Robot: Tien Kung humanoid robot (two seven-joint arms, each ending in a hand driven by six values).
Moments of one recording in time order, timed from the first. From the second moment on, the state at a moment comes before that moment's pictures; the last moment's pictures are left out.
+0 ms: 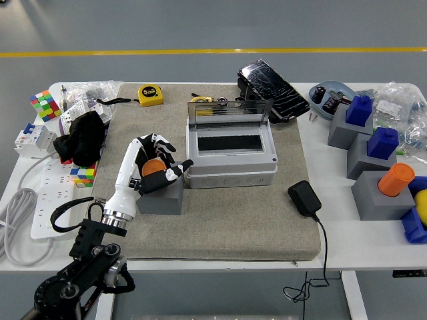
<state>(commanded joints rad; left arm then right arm) -0.18 0.00 -1.02 -1.11 1.19 0.25 -0.64 0.06 -0.05 1.53 0.18 -1.54 0.07 -0.27</state>
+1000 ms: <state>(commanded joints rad) -0.20 0.00 -1.03 -1.10 1.18 0.25 -0.64 0.06 -0.05 1.52 0.18 -1.54 0.07 -0.26</state>
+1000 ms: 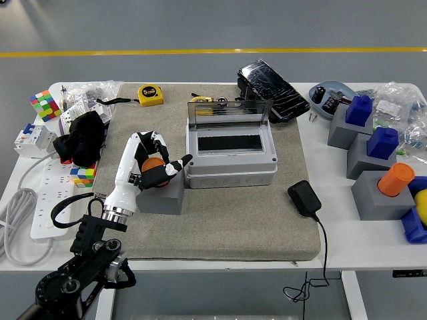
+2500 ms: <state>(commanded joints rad) -0.56 0.00 -0.75 -1.16 1.68 0.32 -0.10 0.06 -0.06 1.51 0.18 -1.53 0.07 -0.27</state>
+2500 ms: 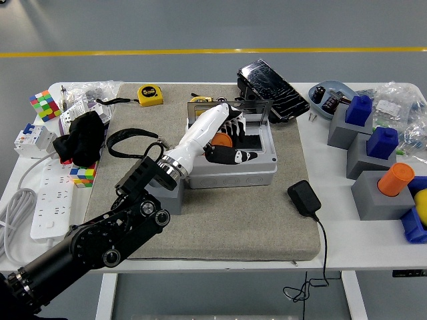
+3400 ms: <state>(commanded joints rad) -0.66 0.00 -0.66 -0.96 1.62 0.40 -0.22 0.06 -0.06 1.49 0.18 -1.53 0.07 -0.27</state>
